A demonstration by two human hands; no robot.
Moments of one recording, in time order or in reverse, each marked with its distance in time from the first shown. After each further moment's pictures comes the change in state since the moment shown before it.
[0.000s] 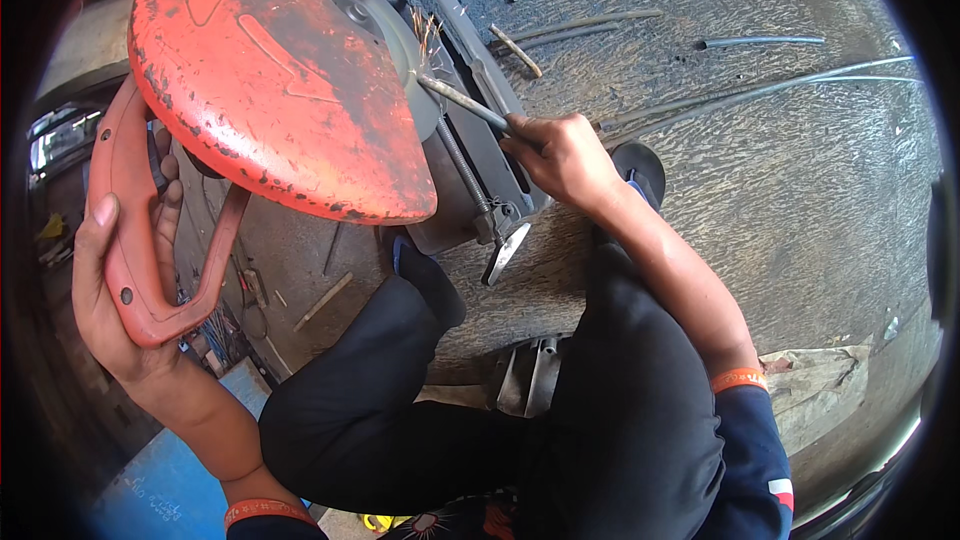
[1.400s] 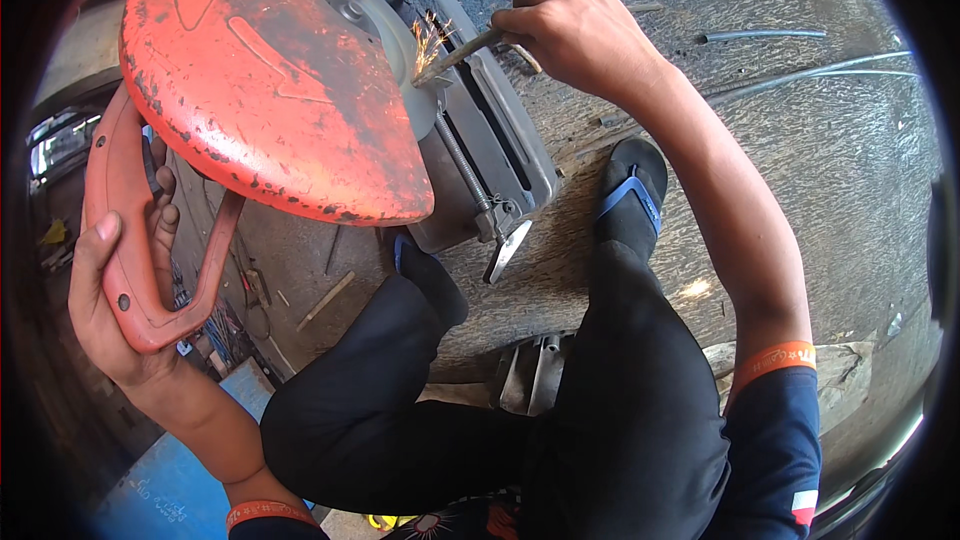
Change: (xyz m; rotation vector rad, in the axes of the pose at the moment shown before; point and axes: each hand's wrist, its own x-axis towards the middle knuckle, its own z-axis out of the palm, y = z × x) left_hand 0.001 0.001 -0.009 0.070 -0.015 -0.002; right_hand 0.088 -0.017 -0.066 -0.869 0.055 -0.565
